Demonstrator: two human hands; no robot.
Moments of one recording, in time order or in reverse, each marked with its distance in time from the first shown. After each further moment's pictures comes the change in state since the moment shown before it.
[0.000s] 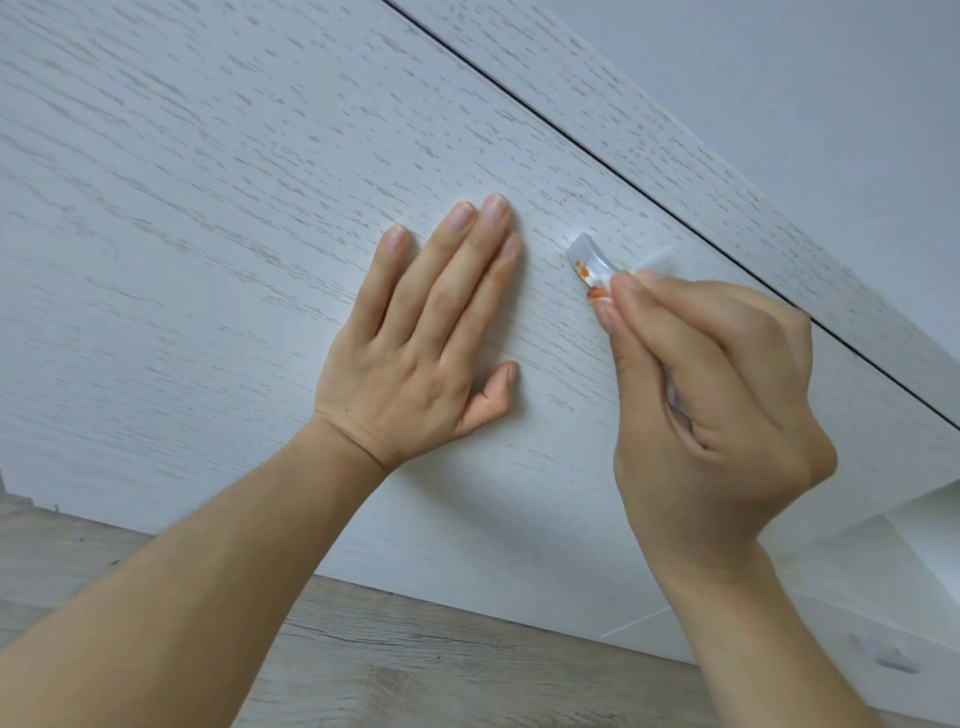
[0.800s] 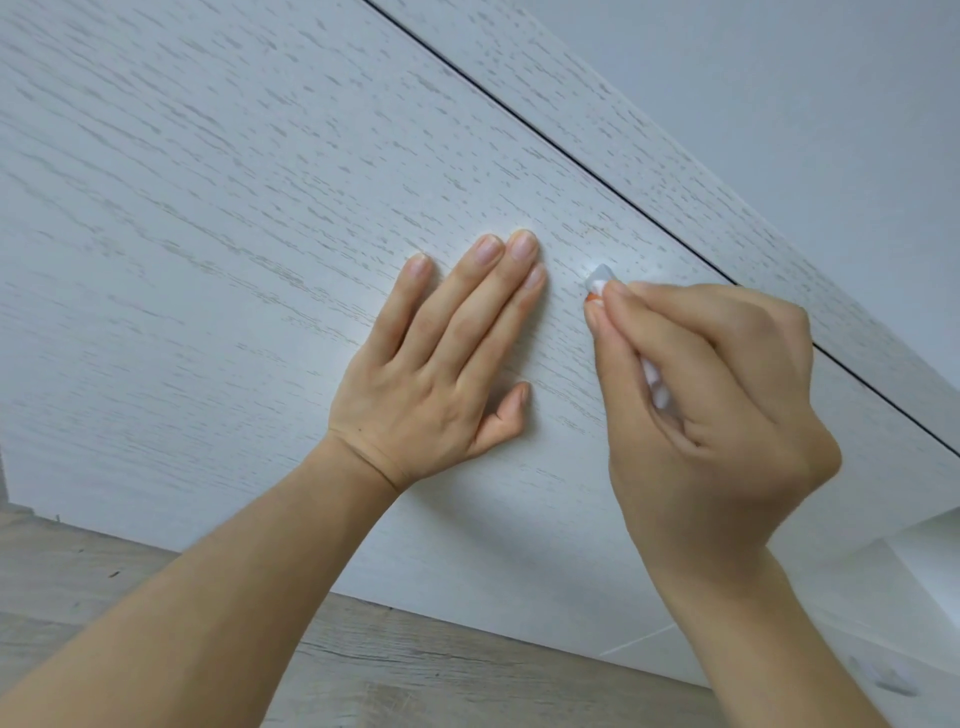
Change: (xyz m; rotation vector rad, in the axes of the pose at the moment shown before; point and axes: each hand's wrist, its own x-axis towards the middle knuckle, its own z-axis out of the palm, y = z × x) left_hand 0.000 0.000 -0.001 -0.040 0.022 -0.006; right_hand 0.011 -0.009 0.003 -0.057 -0.028 -0.051
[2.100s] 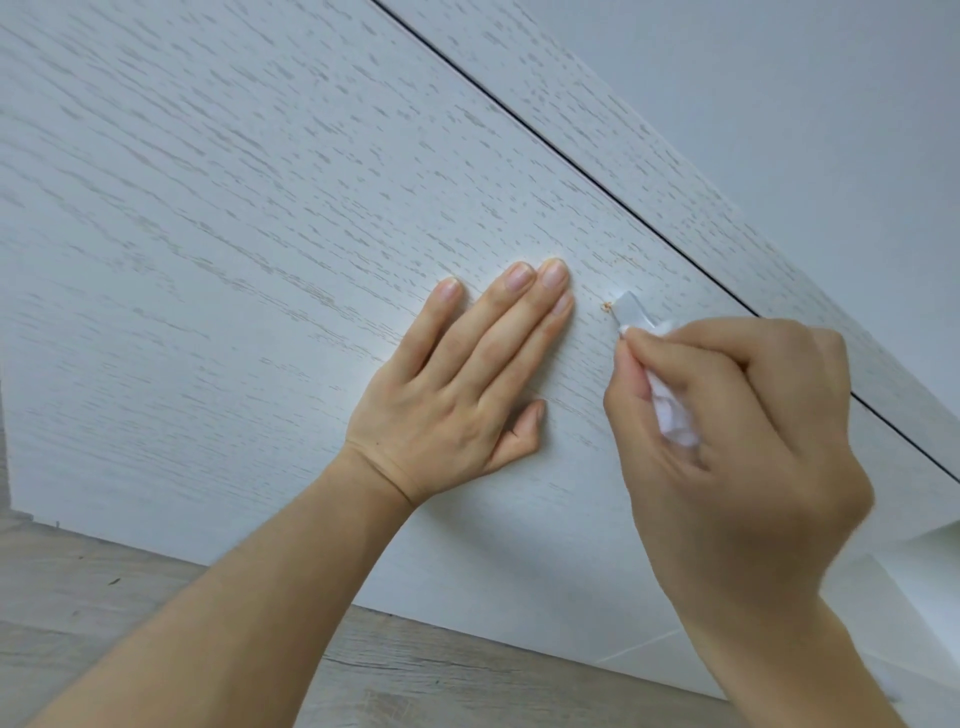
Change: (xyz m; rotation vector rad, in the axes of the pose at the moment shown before) left_hand -0.002 -0.001 0.001 -0.024 0.003 0.006; right_hand 0.008 -0.010 -0.010 -0.154 -0.157 -0.074
